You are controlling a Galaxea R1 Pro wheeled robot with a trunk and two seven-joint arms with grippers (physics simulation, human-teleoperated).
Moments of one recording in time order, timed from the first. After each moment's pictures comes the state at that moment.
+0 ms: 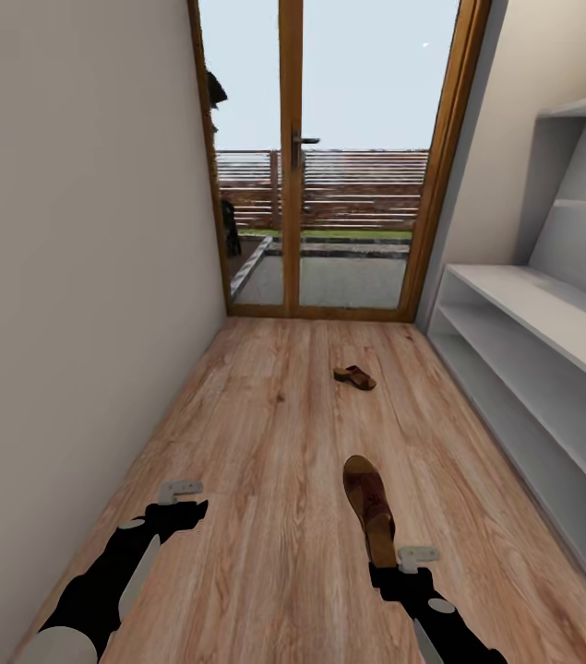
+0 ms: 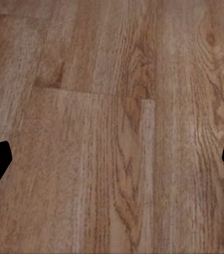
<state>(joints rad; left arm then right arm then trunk) -0.49 0.05 -0.02 -0.83 0.11 0.35 -0.03 -0.42 0.02 -0.01 -0.51 0.01 0.01 0.01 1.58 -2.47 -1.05</state>
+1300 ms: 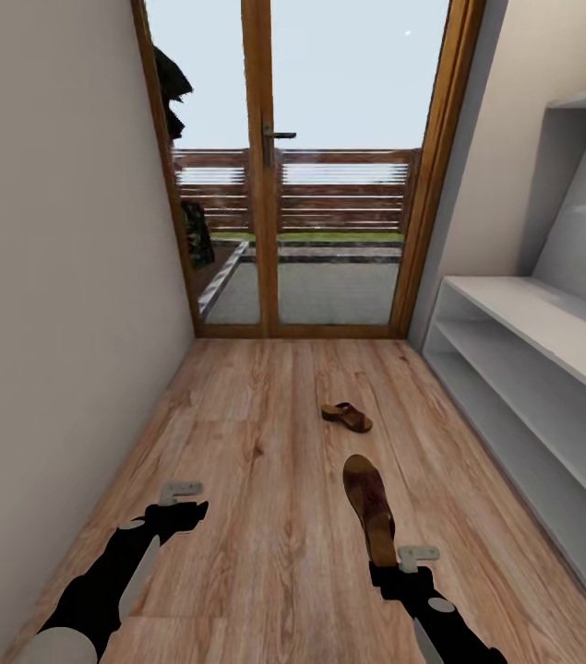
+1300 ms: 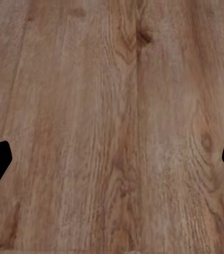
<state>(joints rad) -0.49 0.05 -0.02 -0.83 0.11 0.35 -0.03 -0.42 0.02 0.00 -0.52 0.01 0.01 0.00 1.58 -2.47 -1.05</state>
